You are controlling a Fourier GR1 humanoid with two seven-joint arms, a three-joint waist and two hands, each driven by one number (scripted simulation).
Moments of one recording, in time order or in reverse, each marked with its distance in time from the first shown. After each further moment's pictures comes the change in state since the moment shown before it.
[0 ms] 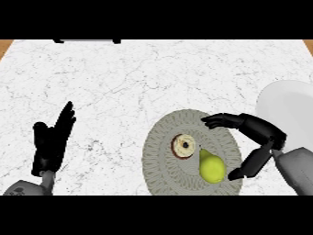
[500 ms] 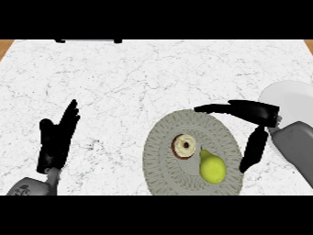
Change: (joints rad) left arm -0.021 -0.028 -0.001 0.004 -0.030 0.002 0.024; right arm -0.221 -0.063 0.100 0.023 0.234 0.134 0.055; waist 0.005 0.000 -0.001
